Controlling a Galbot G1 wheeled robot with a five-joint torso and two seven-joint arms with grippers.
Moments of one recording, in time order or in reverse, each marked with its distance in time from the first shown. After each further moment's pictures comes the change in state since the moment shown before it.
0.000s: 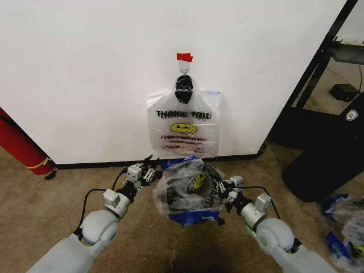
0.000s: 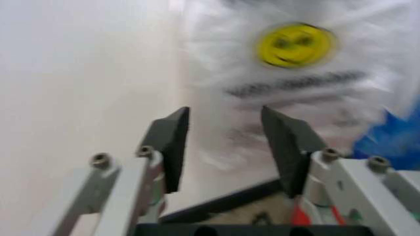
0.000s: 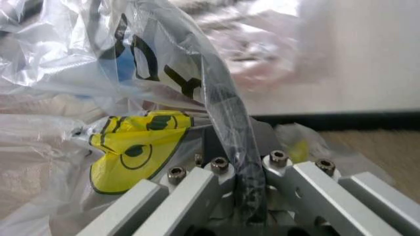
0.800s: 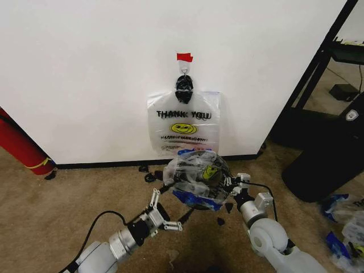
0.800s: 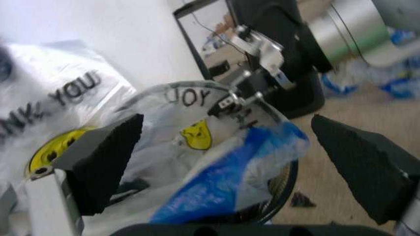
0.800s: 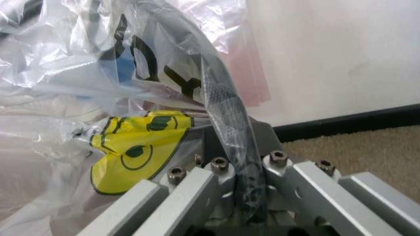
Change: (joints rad) left arm 0.226 0.014 0.001 -0.145 0.561 -0.273 0.432; right arm 0.001 0.024 0.003 0.051 0.000 0.028 0.194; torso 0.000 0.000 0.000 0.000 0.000
